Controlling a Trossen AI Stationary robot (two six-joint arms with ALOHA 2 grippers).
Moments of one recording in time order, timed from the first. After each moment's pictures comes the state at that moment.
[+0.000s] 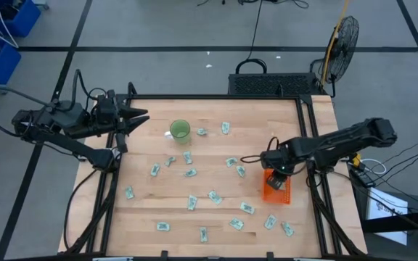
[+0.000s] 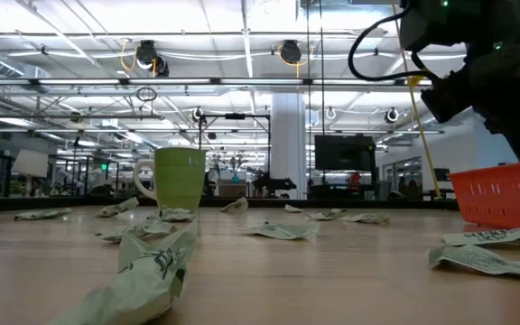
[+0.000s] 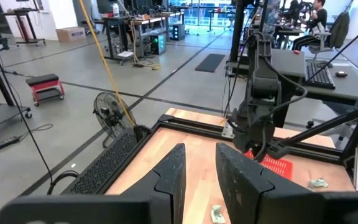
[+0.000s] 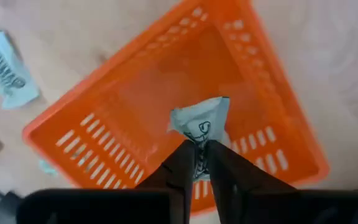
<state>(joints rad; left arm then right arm) -0.26 0.88 1.37 -0.68 -0.58 -0.14 0.13 1.26 0.76 -1.04 -0.23 0.88</state>
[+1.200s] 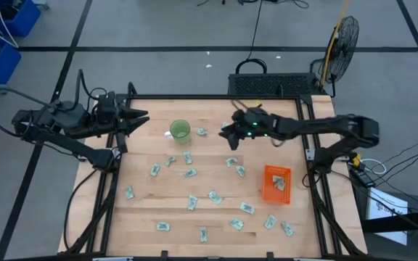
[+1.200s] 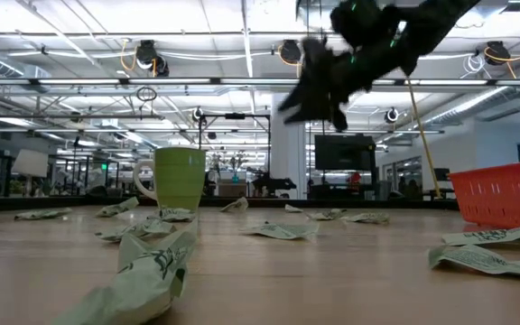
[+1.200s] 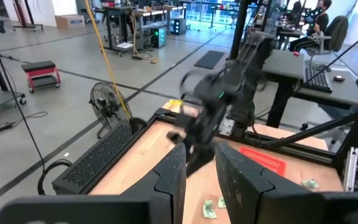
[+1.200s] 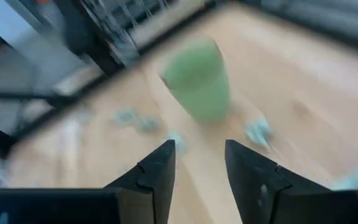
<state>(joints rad) -0.26 0.88 1.37 -0.70 -0.57 -0.22 -0.28 1.48 0.82 0.16 -0.10 0.44</state>
